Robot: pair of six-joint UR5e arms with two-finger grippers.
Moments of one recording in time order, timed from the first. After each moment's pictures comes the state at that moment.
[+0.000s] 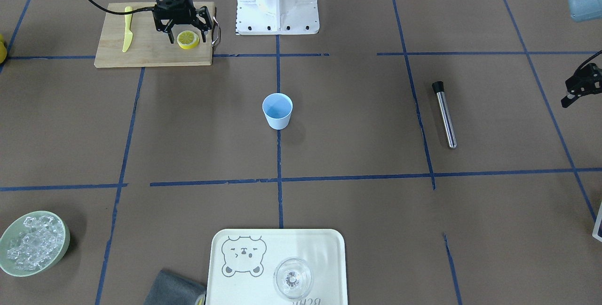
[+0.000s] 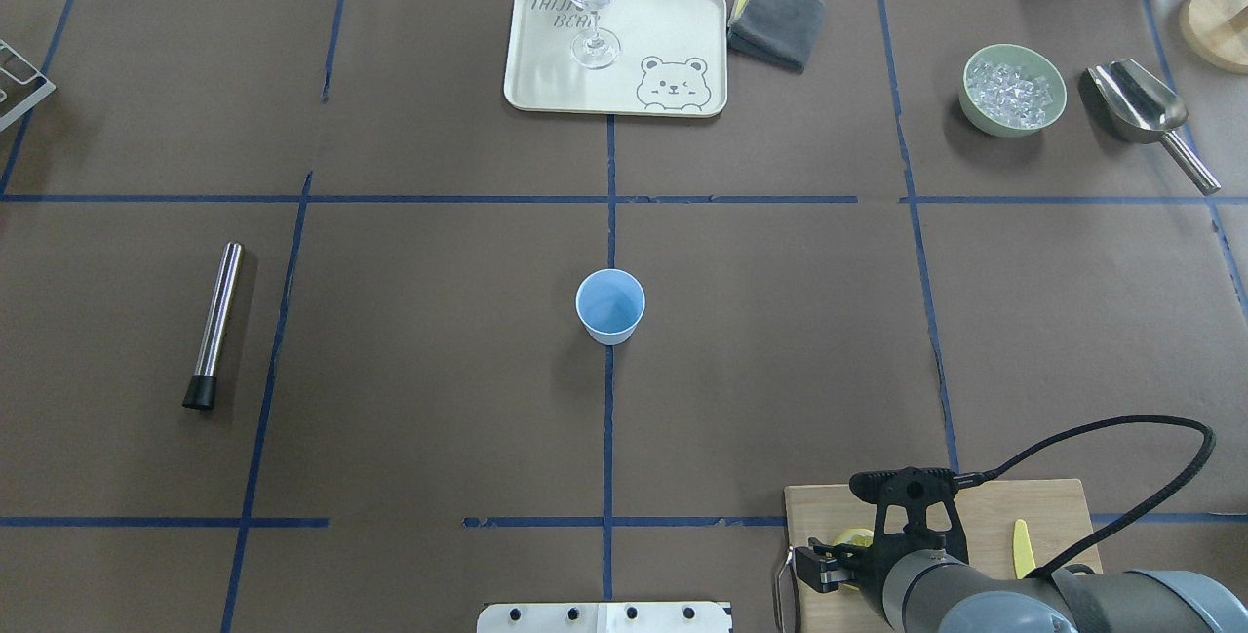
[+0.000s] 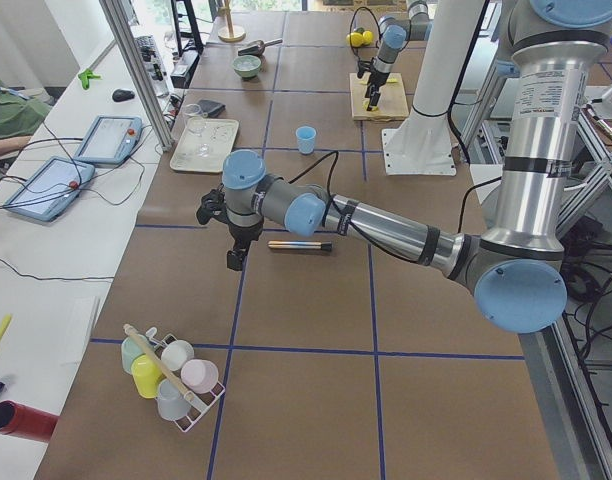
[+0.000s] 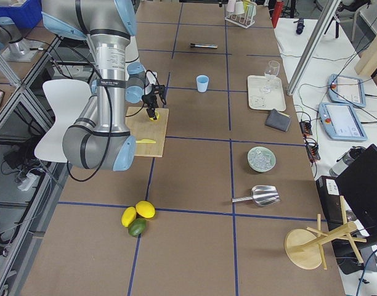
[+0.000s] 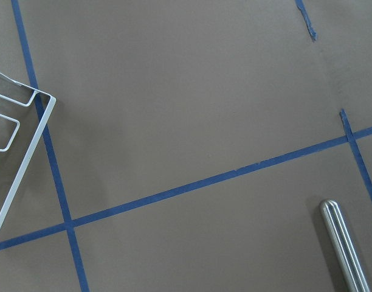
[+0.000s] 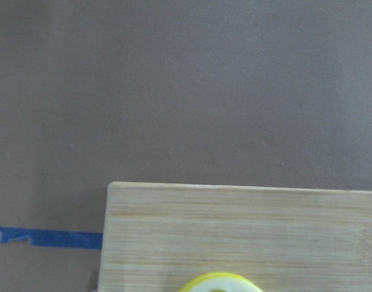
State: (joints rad) left arm -1.36 -1.65 -1.79 -1.70 -2.33 -0.14; right arm -0.02 -1.59 2.17 -1.40 1.33 1.55
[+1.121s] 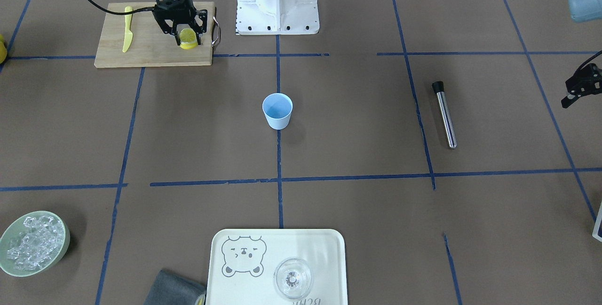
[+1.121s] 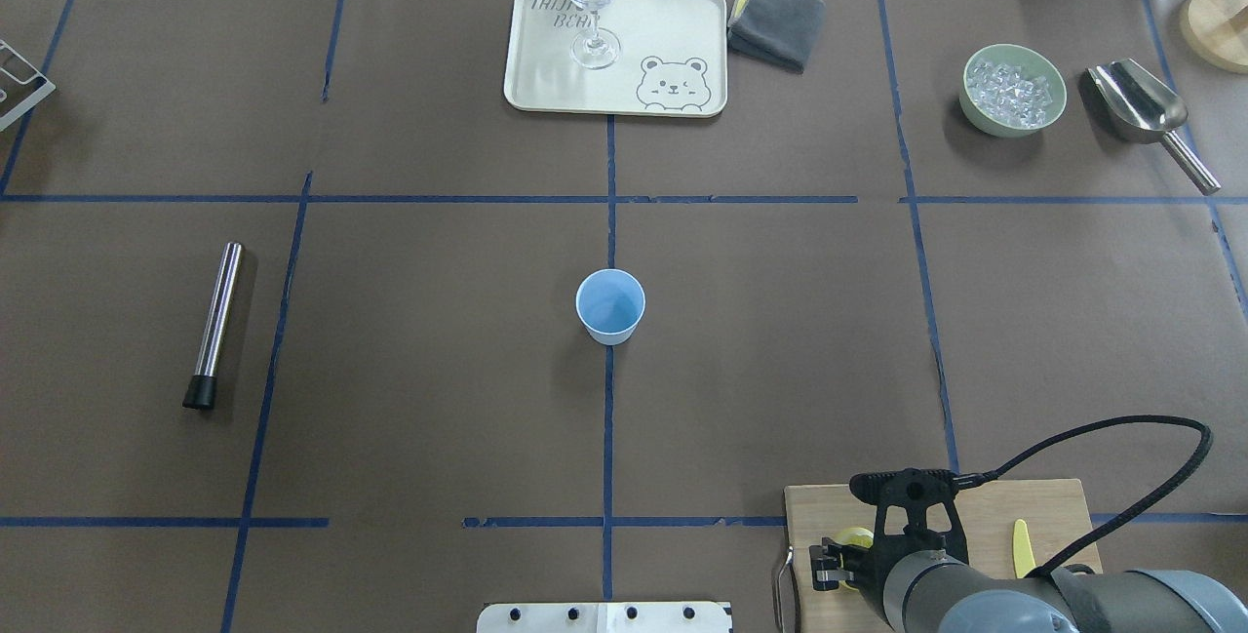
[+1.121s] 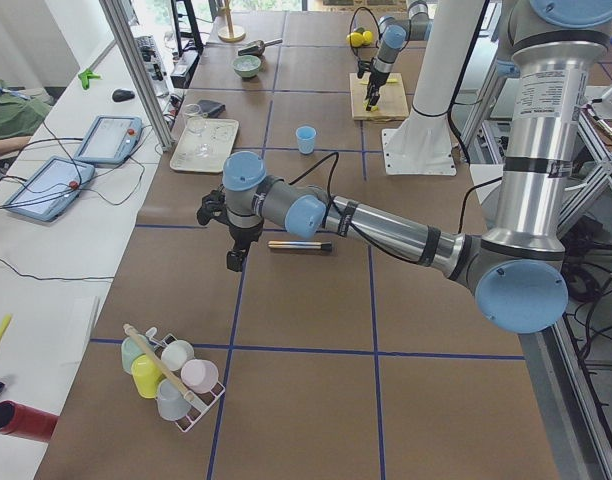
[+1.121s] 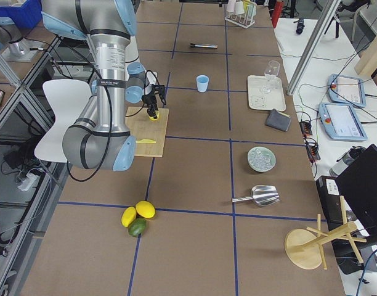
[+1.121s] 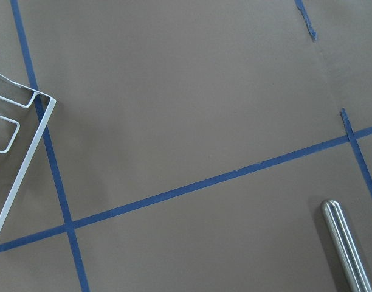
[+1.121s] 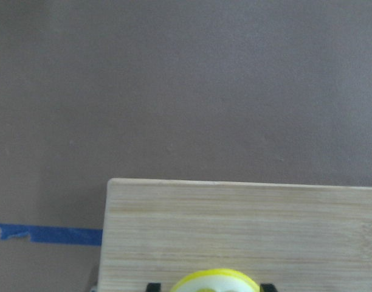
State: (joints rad) left arm -1.36 -1.64 -1.79 -1.71 -2.33 -0.14; right arm -0.02 -1.59 2.18 -1.40 1.34 1.55
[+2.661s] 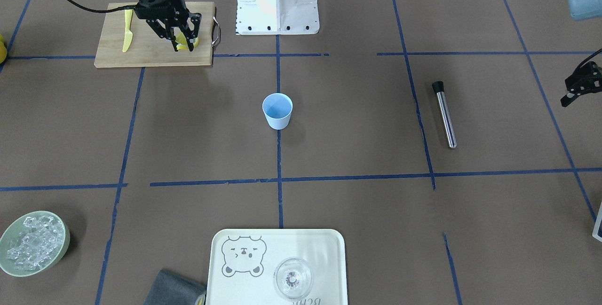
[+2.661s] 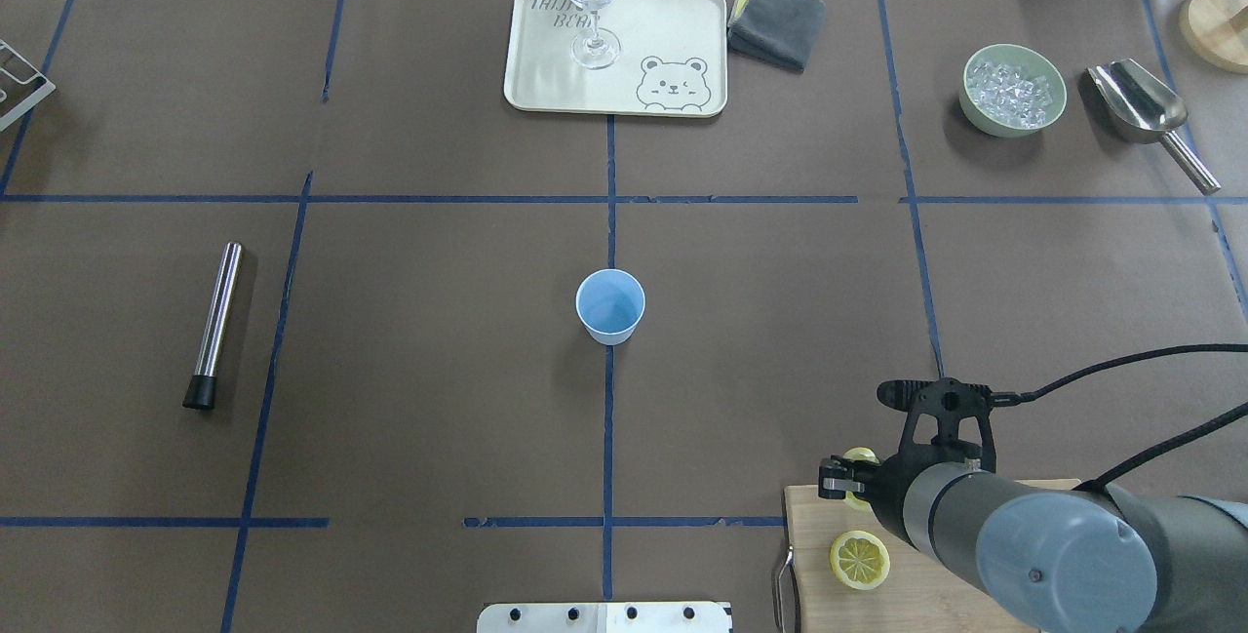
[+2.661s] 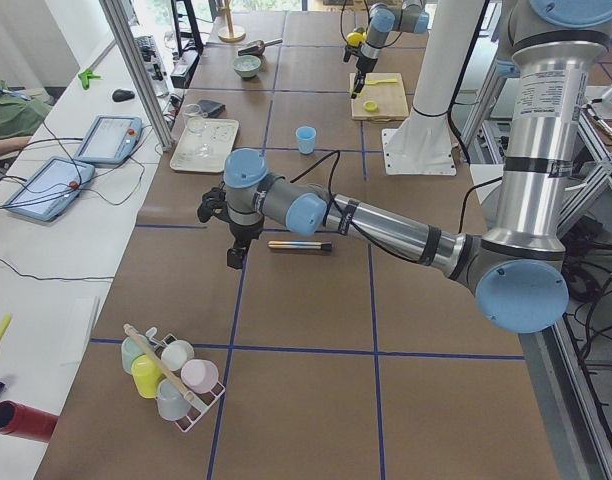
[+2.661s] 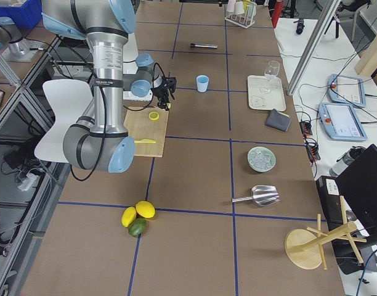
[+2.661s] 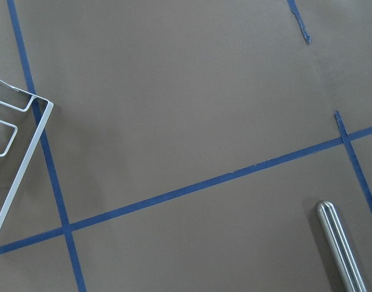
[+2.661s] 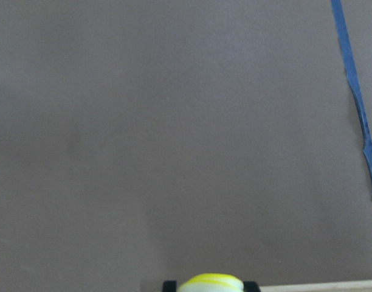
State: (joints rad) left arm -1.36 -1.64 -1.80 -1.71 -2.33 -0.15; right arm 0.16 -1.57 2.25 -1.41 1.40 1.54
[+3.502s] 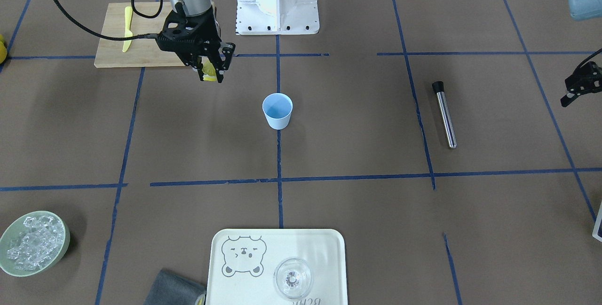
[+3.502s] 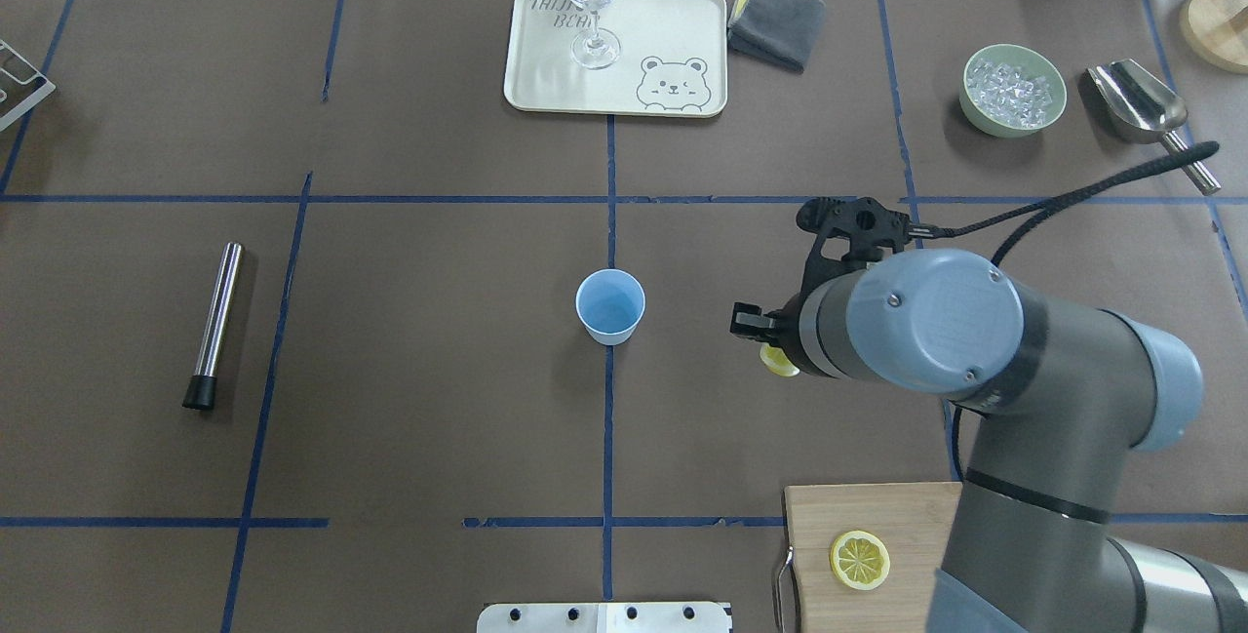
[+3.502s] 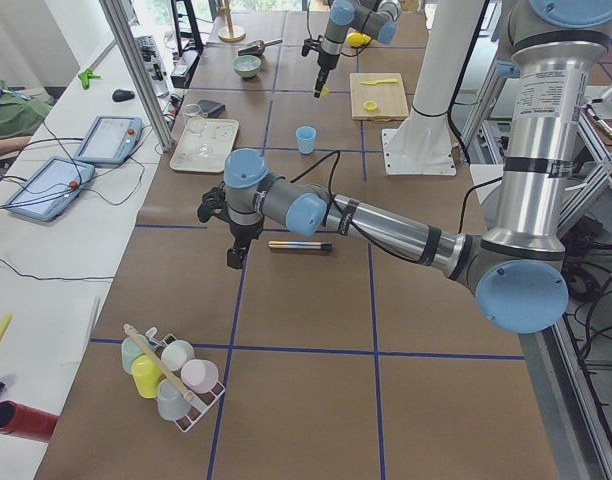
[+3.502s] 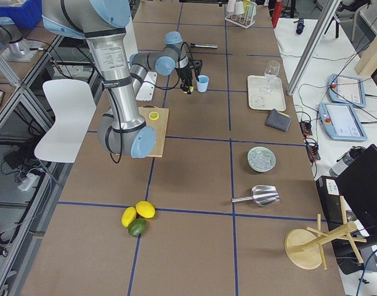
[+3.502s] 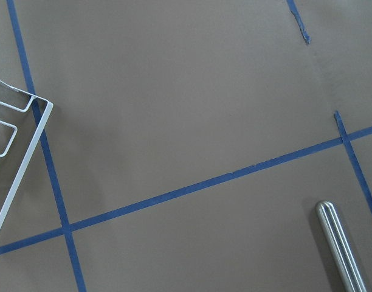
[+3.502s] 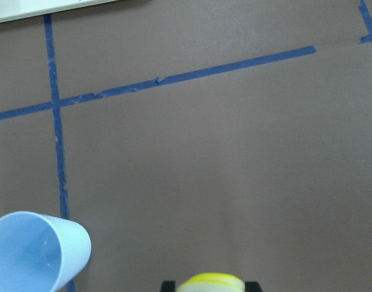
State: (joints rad) left arm -1.36 -1.64 -1.80 -1.71 -2.33 -0.15; right arm 0.46 -1.06 2.03 -1.73 1.65 1.46
